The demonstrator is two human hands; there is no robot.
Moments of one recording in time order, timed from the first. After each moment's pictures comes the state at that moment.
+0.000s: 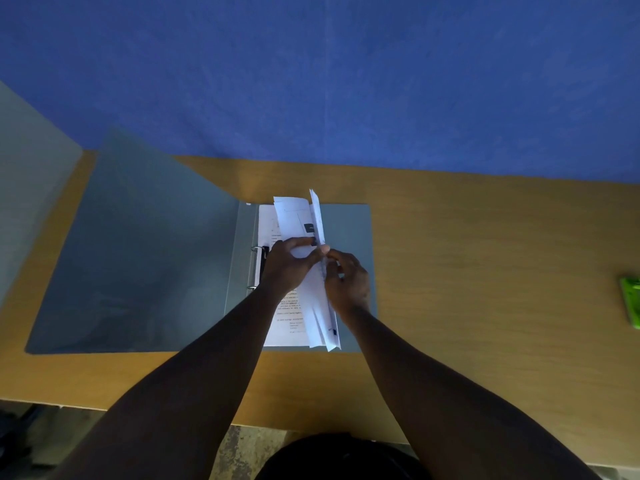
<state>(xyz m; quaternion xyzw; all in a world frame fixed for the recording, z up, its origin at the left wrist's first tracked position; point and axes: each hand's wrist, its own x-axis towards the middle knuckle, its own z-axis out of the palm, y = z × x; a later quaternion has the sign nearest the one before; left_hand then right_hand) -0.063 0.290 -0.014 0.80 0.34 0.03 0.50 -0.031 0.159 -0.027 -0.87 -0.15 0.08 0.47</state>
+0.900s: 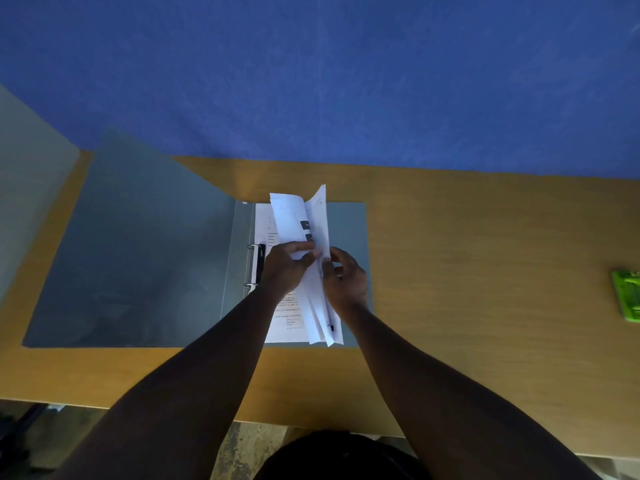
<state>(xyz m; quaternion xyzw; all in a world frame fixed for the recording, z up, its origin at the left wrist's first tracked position) -0.069 0.281 -0.016 0.80 0.34 0.01 0.50 -0.034 0.153 -0.026 -0.86 -0.09 0.14 0.49</state>
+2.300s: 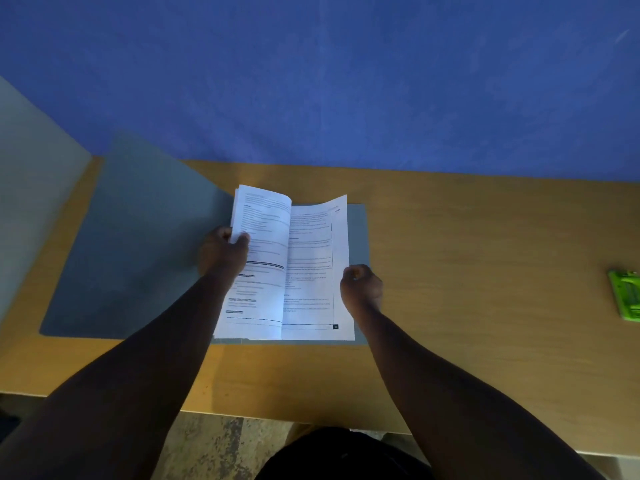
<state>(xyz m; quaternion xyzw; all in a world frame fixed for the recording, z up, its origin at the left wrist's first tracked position) -0.105 0.356 0.023 0.77 0.54 0.08 0.33 -0.031 0.132 -0.018 -0.88 0.06 0.22 0.41</state>
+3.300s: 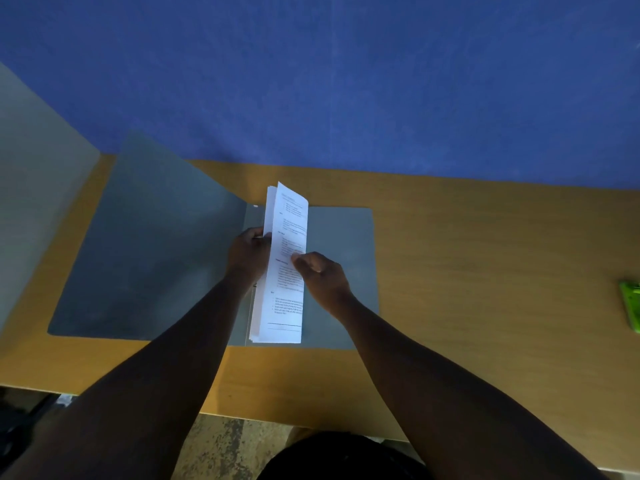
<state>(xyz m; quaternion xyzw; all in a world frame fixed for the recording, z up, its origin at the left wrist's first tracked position) -0.092 0.336 0.021 0.76 0.44 0.07 0.46 -0.042 0.181 0.016 -0.78 -0.16 0.36 0.49</state>
